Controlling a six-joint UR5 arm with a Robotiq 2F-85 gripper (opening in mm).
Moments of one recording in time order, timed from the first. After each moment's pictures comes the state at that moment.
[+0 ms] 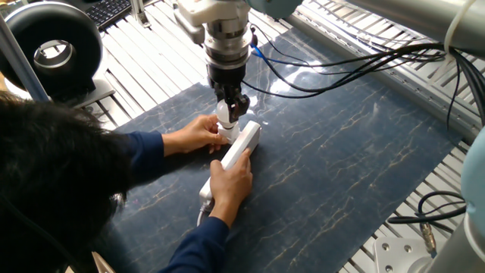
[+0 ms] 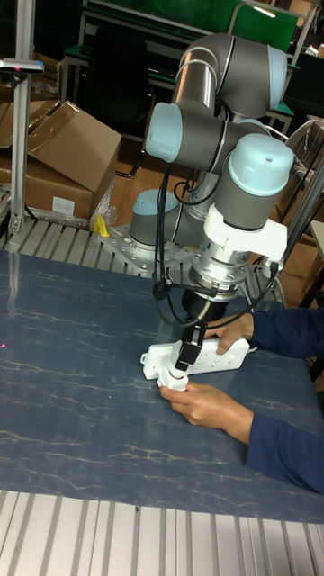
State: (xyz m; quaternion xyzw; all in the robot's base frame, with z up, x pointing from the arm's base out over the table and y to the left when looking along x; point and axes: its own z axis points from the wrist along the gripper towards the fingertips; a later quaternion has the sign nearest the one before) arm 0.519 0.081 0.101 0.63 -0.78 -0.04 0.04
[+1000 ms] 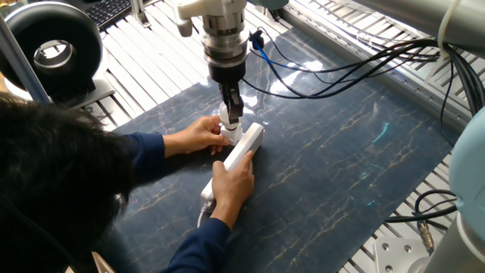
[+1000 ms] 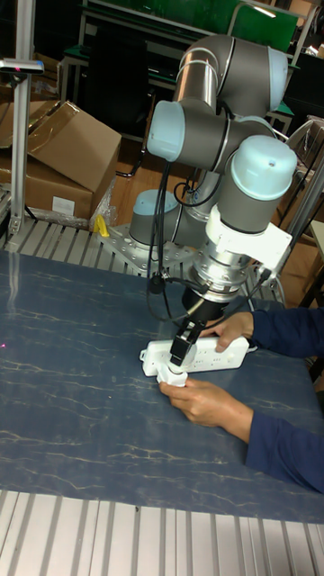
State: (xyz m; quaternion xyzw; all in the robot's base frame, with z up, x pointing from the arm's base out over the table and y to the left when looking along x) arm 0.509 0.083 0.101 0.51 -0.85 -0.05 0.06
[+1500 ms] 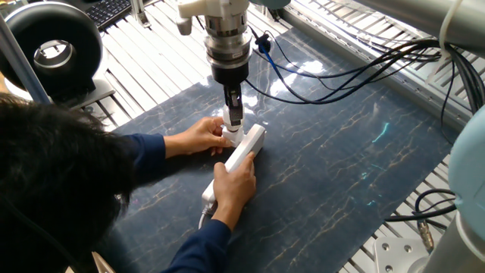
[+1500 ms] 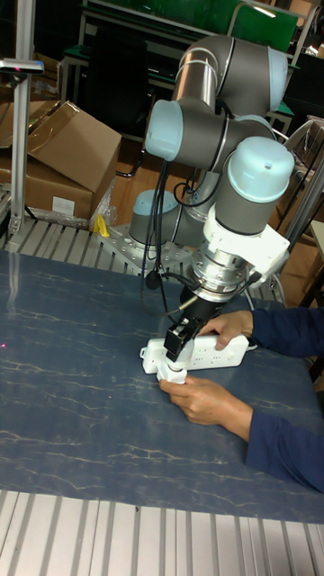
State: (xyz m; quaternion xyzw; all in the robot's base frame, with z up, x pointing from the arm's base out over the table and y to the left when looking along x) arm 0.504 0.083 0.104 0.45 -0.89 -0.05 0.08
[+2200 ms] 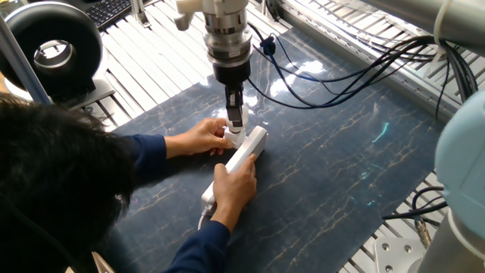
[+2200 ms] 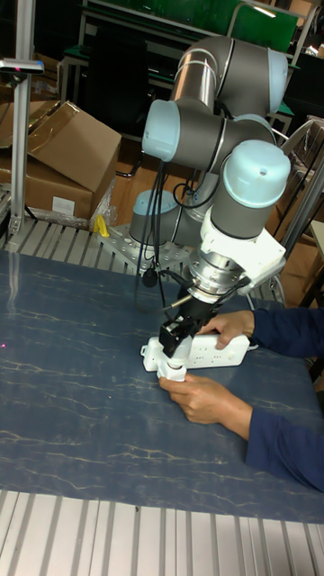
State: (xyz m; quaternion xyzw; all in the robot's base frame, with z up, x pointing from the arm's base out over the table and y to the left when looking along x) arm 0.499 0.083 0.105 0.38 -0.92 -0.07 0.10
